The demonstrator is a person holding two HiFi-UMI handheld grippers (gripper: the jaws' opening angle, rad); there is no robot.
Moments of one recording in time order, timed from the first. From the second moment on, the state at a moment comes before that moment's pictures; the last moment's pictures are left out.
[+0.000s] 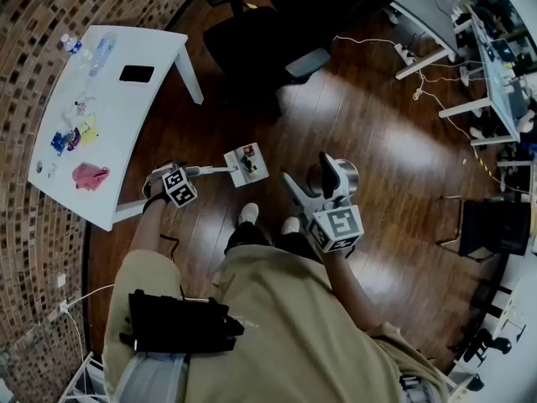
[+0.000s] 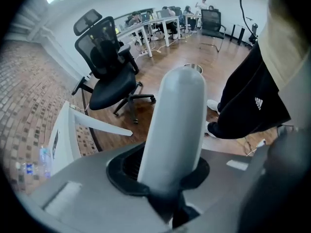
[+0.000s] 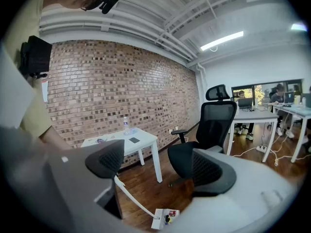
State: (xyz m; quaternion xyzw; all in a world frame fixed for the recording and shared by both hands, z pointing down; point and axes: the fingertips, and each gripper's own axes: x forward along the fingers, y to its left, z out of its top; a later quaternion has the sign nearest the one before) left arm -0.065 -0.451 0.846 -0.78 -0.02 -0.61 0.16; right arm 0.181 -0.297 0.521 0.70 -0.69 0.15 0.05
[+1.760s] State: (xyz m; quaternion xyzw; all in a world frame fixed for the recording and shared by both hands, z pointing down) left arm 0.143 -0.401 0.500 -0.83 -0.02 -0.50 0.26; right arm 0.330 -0.150 0.485 0.81 -0.58 0.11 -0.05
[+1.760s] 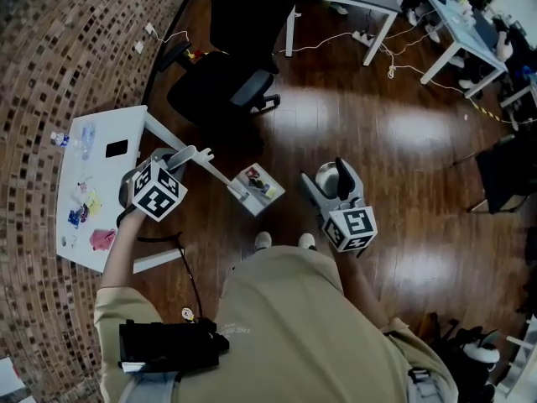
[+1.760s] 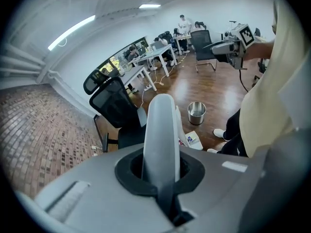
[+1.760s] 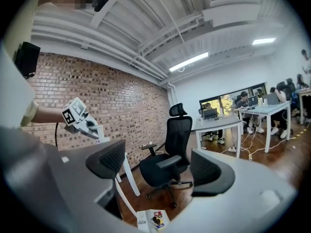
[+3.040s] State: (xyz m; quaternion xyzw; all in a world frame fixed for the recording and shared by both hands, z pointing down) left arm 0.417 -0.186 0.433 -0.77 -0.23 -0.37 0.47; right arm 0.362 0.126 0.508 0.94 -0.29 0.10 -0.12
